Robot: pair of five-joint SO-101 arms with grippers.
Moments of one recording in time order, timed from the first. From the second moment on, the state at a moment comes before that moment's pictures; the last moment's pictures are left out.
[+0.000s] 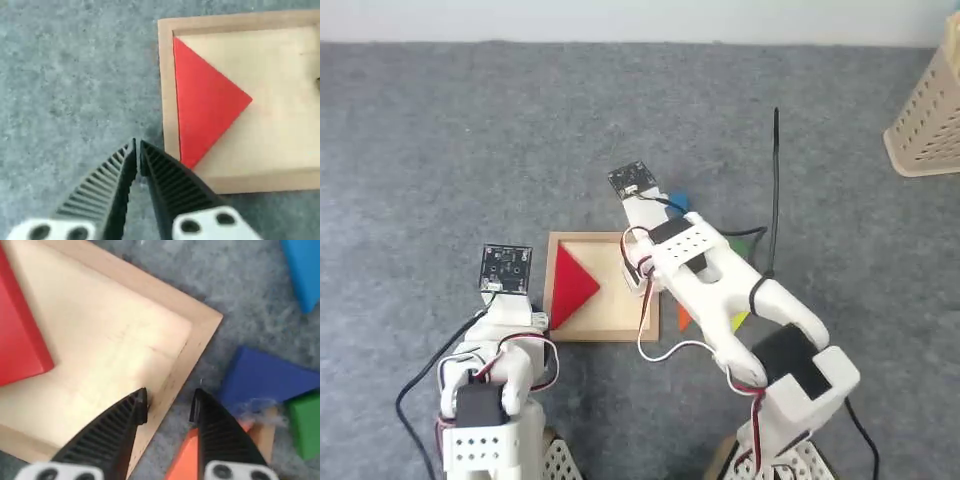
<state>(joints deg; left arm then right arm) -9.2 -103.5 97.1 72.0 -0.9 -36.7 9.4 25.8 51.4 -6.0</state>
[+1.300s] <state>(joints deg) -9.2 -103.5 97.1 72.0 -0.9 -16.9 -13.7 25.7 72.1 2.8</state>
